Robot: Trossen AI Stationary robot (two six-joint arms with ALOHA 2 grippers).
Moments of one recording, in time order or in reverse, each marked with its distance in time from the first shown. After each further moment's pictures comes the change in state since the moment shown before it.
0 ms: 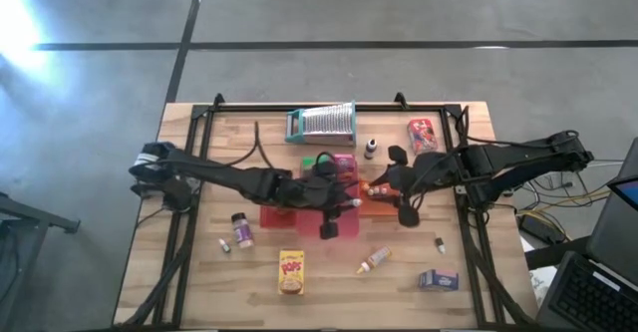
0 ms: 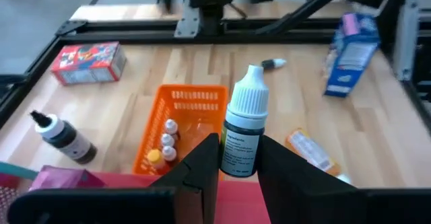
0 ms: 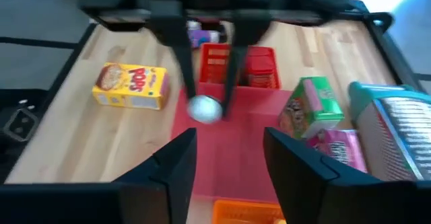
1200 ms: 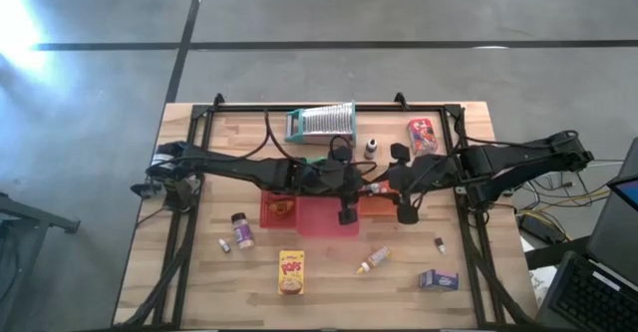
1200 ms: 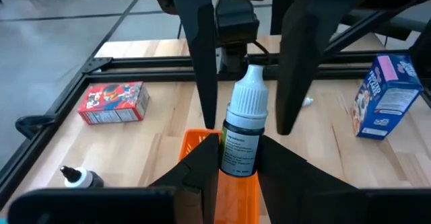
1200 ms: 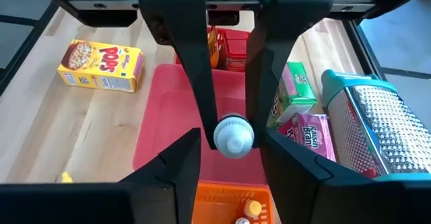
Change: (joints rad) left arm 0.080 0.113 0.170 0.038 0.008 0.086; right arm 0.000 0.000 -0.004 -0.052 0.085 -0.046
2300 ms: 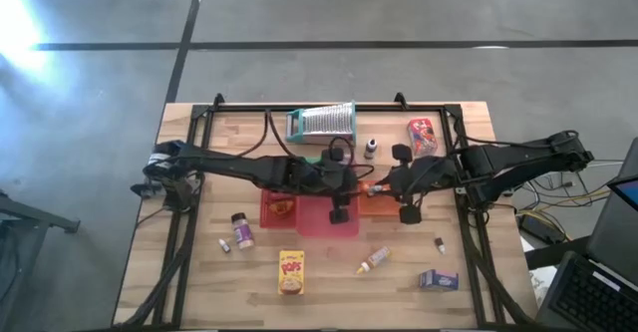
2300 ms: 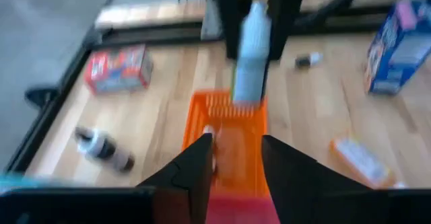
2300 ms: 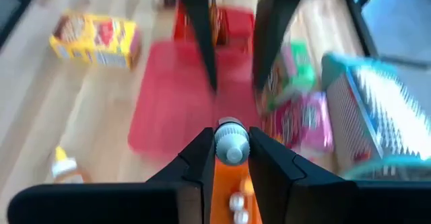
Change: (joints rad) left arm 0.006 -0.030 -0.003 -0.163 -0.005 0.019; right arm 0.000 -0.002 0.000 -0.071 0.006 -0.017
